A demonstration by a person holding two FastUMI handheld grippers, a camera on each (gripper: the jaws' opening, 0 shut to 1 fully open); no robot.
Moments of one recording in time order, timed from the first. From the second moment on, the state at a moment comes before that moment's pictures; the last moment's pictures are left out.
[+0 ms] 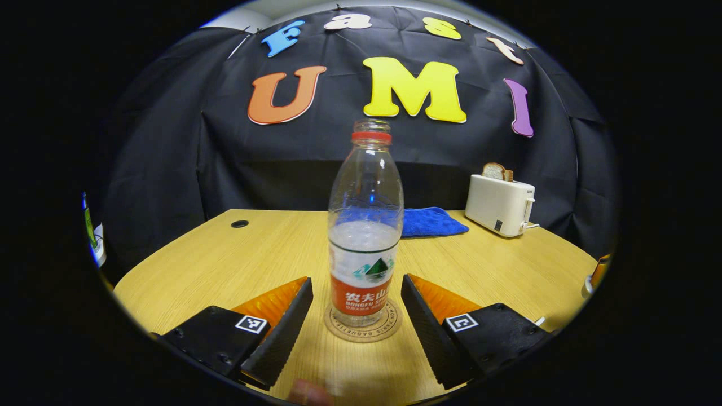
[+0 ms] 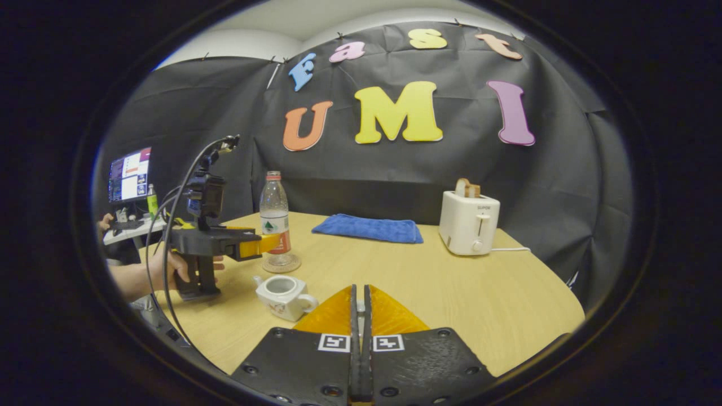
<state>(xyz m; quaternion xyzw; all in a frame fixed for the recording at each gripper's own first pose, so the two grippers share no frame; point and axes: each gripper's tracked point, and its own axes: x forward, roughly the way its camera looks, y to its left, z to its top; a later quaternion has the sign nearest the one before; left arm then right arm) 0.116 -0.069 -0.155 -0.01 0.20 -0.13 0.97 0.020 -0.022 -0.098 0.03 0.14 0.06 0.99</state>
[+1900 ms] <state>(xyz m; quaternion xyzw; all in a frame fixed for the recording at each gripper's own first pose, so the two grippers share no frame) 0.003 0.003 -0.091 -0.01 0.13 -0.04 0.99 0.074 0.075 -0.101 0.03 0.09 0.13 0.99</state>
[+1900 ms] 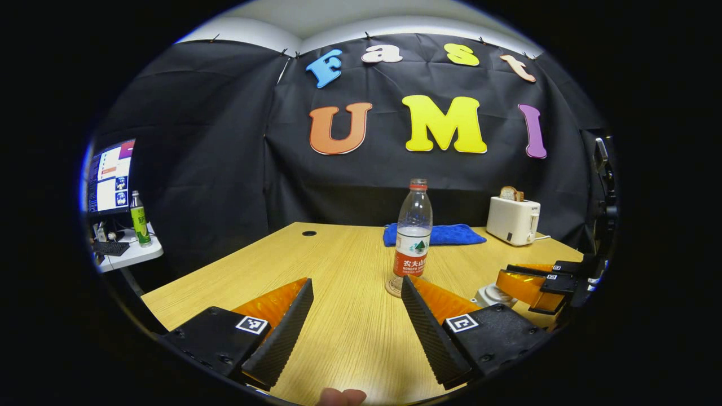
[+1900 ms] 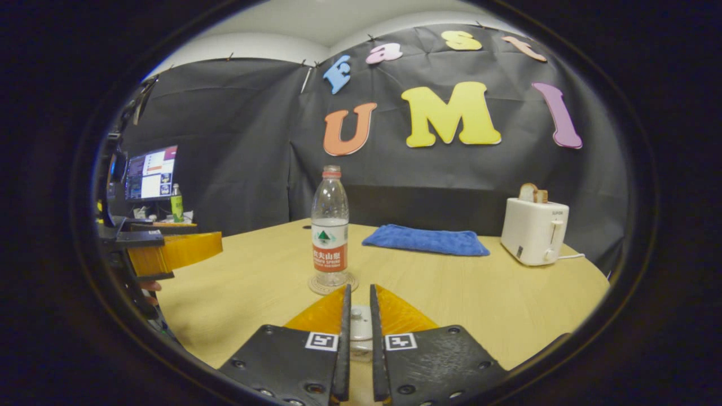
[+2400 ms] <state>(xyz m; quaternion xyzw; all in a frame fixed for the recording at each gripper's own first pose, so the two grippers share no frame) -0.010 -0.077 -0.043 -0.01 0.06 -0.08 1.00 0.018 -0.037 -0.053 0.05 0.04 -0.02 1.00</state>
